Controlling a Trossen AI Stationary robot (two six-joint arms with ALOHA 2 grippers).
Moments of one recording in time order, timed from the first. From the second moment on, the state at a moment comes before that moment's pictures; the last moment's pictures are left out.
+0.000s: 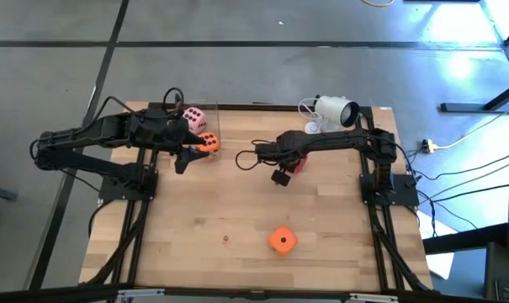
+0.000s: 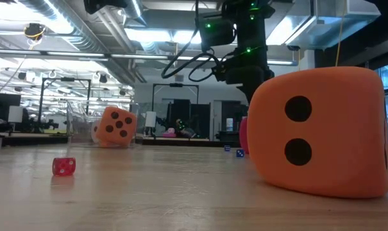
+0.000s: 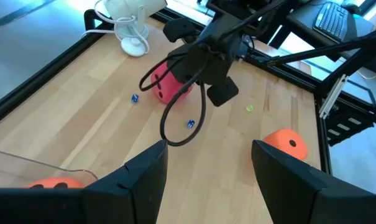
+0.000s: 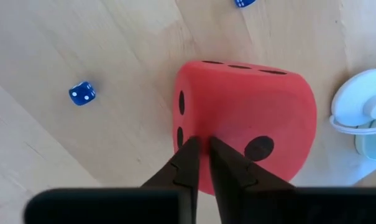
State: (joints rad) left arm 0.16 0.86 1.16 -0.77 -0.03 -0.36; right arm -0.07 1.97 1.57 -1.26 0.22 0.42
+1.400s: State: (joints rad) left arm 0.16 0.86 1.16 -0.77 -0.03 -0.35; right arm -0.18 1.80 1.55 -1.37 0.29 0.44
